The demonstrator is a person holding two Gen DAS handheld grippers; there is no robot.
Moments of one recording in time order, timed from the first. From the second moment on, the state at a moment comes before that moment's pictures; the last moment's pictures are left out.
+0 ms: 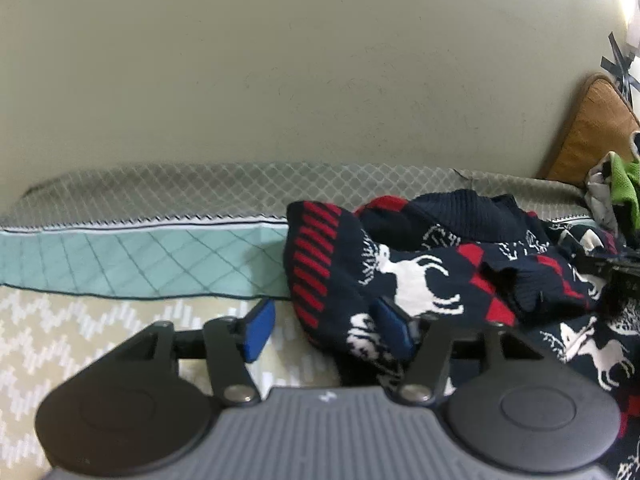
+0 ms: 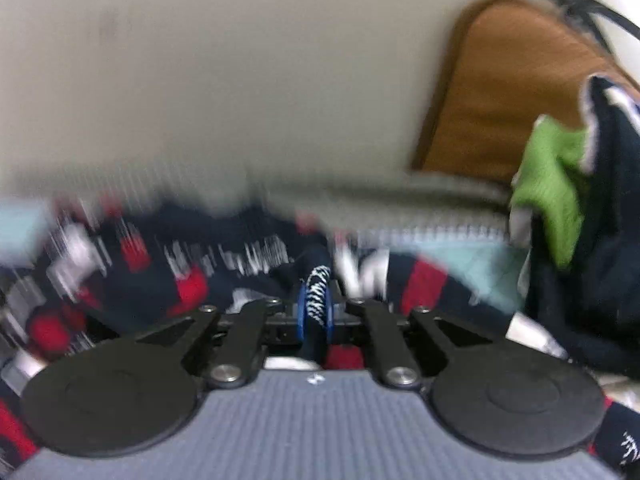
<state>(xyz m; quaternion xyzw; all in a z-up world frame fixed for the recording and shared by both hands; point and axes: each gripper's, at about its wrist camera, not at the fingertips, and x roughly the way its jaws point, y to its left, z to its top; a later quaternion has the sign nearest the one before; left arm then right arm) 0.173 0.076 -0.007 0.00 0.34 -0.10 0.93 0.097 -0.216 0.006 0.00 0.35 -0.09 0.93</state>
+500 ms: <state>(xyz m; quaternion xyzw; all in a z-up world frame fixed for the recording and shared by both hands) 0.144 0.079 0.032 -0.04 0.30 -0.14 0.94 -0.051 -0.271 0.054 0.17 0.29 -0.15 0.93</state>
